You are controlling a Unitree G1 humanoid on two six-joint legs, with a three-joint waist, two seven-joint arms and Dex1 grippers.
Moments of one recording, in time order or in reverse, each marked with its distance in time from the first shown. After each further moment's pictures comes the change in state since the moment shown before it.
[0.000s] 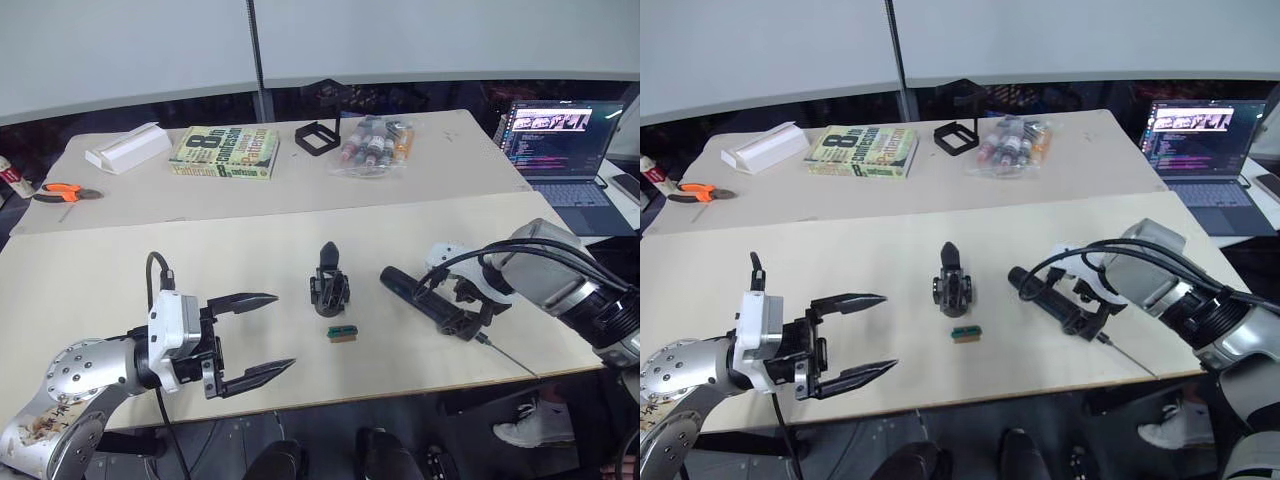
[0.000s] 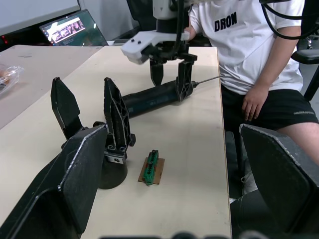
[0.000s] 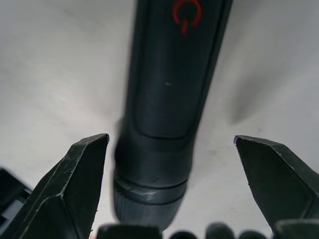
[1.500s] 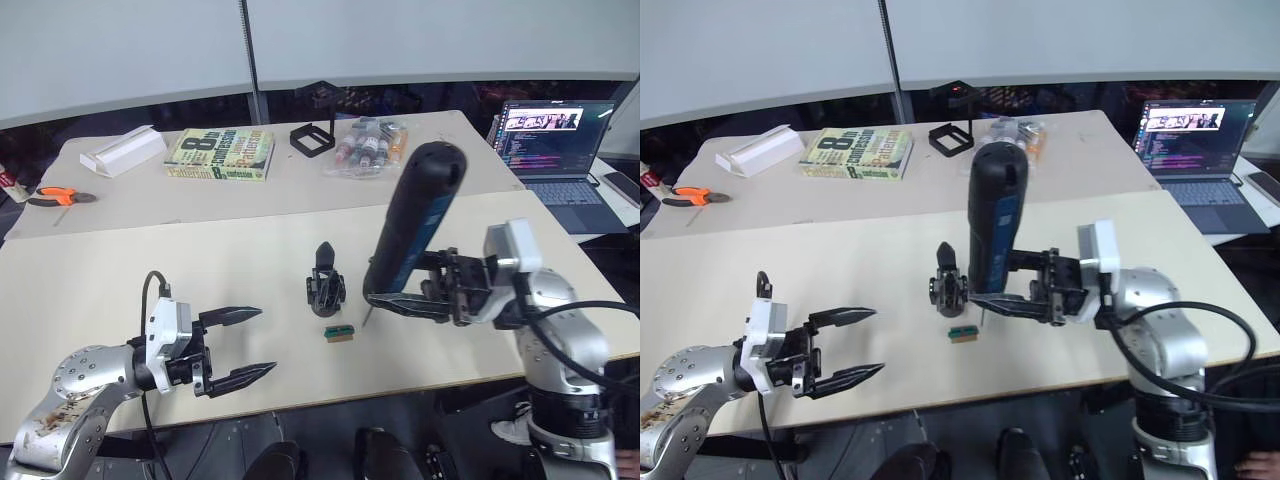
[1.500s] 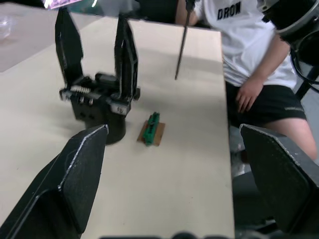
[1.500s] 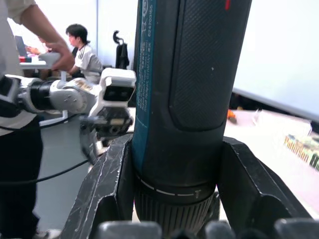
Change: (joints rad) left arm 0.015 -0.037 -0.063 0.252 0.101 -0.091 -0.112; right arm 0.559 0.612 -0.932 -0.273 0.571 -0.848 0.007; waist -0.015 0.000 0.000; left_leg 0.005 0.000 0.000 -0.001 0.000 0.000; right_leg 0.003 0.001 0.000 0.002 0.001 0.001
